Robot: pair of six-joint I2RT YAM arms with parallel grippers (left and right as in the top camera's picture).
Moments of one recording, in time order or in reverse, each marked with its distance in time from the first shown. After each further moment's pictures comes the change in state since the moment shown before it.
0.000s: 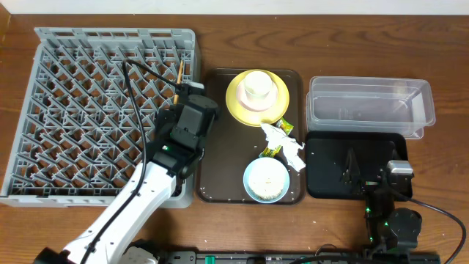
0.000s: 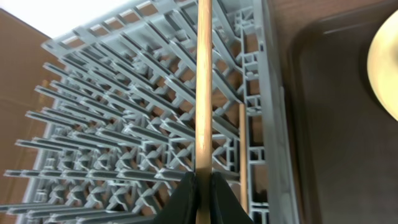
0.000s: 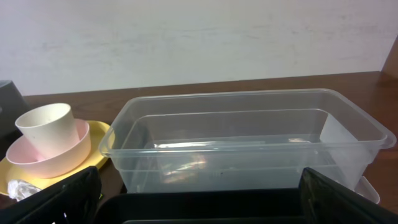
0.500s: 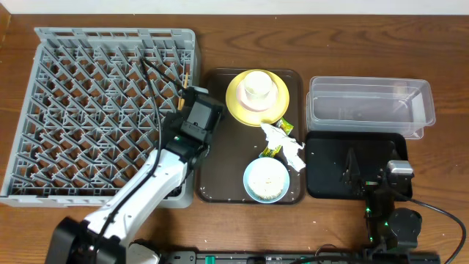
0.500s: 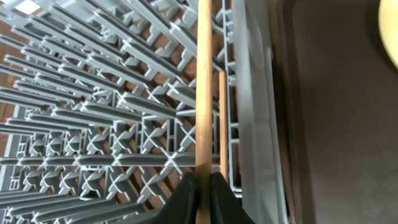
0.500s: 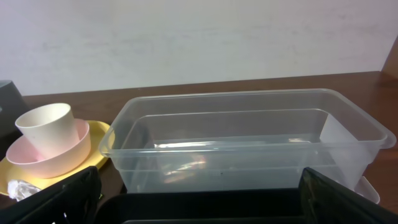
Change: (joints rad) left arm 0.001 0.137 0.000 -0.015 0.031 -0.056; right arm 0.000 0.000 0.000 0.000 0.000 0.000
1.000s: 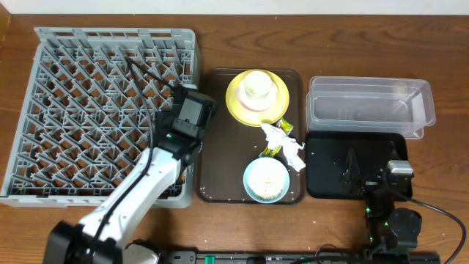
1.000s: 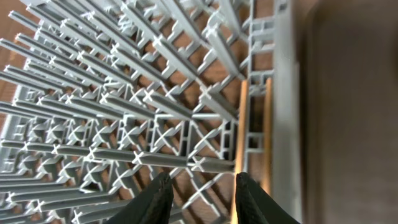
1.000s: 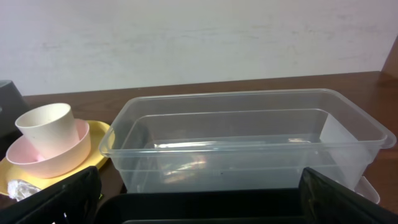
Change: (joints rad) left arm 0.058 -0.039 0.000 0.005 0.016 -0.063; right arm 0.000 0.000 0.000 0.000 0.000 0.000
